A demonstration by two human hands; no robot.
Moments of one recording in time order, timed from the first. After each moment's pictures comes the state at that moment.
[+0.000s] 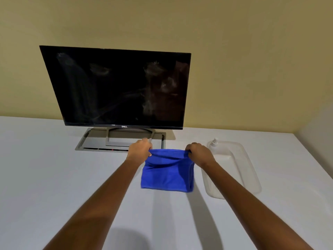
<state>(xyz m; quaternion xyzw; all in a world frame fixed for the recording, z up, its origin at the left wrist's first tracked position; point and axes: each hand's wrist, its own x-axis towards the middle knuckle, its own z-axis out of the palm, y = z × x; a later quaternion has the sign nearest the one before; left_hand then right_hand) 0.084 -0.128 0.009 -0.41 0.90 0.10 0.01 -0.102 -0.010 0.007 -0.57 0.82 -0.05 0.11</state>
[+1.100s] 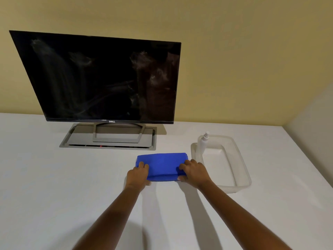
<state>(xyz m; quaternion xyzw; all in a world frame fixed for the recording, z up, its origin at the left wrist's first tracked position) 0.086 -0.068 -0.074 -0.41 0.90 0.07 0.15 -0.094 0.042 -0.053 -0.61 0.78 0.06 0.10</state>
